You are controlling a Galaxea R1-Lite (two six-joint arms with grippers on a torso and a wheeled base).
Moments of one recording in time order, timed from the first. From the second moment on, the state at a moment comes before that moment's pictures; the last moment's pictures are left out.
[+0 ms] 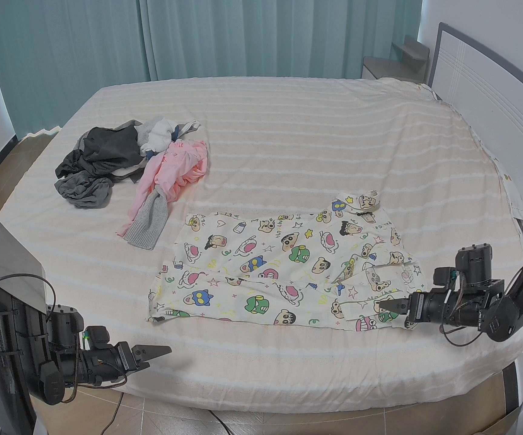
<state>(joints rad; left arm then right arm) -0.01 2.29 -0.02 -1.55 -0.66 -0.61 0.17 1.99 -0.45 -0.88 0.25 0.28</state>
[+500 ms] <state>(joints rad) -0.01 2.29 -0.02 -1.55 -0.66 -0.61 0.35 2.11 -0.53 -0.88 0.08 0.55</state>
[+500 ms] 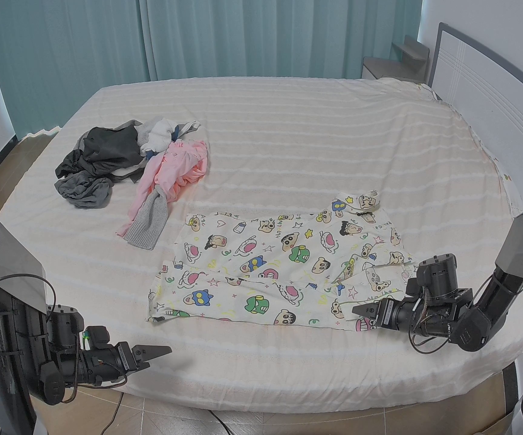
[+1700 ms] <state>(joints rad) -0.01 2.29 -0.02 -1.55 -0.66 -0.61 0.32 2.24 -0.63 -0.93 -0.07 0.58</state>
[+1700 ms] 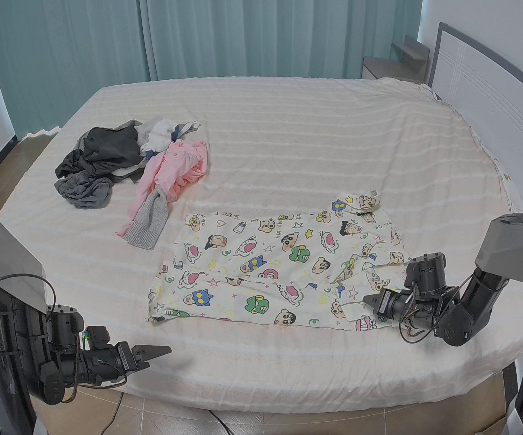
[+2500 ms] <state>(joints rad) -0.01 2.29 -0.02 -1.55 -0.66 -0.61 0.40 2.18 -0.57 -0.93 -0.11 0.56</state>
